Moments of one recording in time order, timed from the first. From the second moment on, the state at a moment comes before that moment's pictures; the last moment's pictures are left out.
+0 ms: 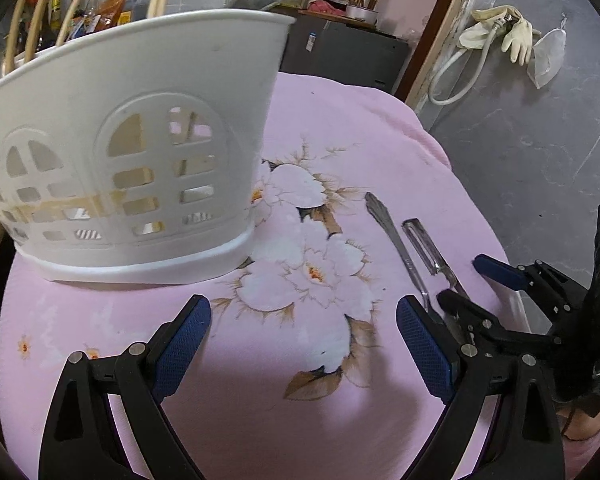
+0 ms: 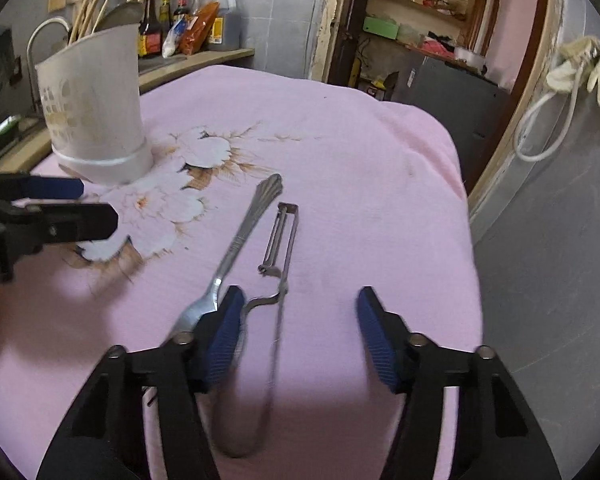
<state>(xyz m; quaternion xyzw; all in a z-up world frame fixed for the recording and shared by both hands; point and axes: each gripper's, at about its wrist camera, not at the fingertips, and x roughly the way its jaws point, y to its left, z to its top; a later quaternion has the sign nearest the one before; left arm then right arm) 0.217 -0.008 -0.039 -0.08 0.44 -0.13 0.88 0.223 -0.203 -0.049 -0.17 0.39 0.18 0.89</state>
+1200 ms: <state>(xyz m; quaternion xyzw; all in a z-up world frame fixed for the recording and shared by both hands) 0.283 -0.076 -0.050 -0.07 0.53 -0.21 0.82 0.237 -0.263 -0.042 -0.08 0.40 0.17 0.90</state>
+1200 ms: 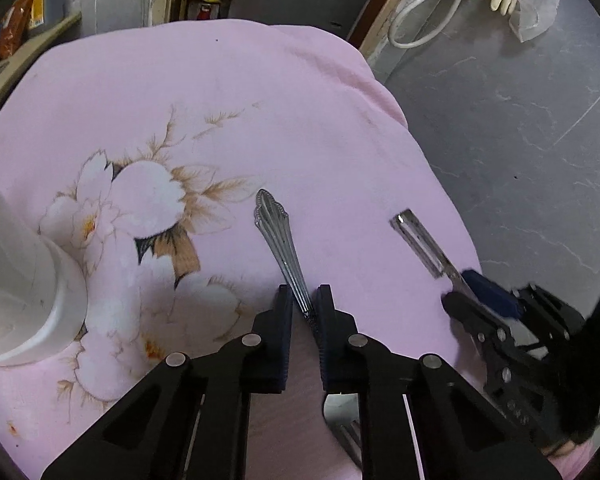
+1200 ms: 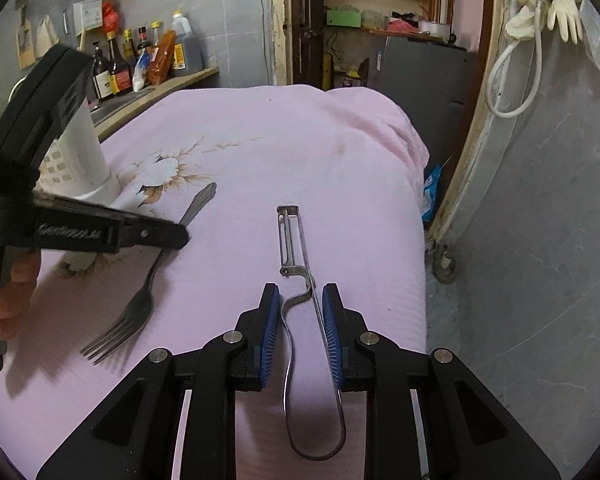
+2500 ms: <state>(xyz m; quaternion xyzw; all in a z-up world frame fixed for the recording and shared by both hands) 0.156 -0.037 0.006 -0.05 0.28 -0.19 0.94 0.179 -0.238 0.007 -0.03 0.18 0.18 0.97</state>
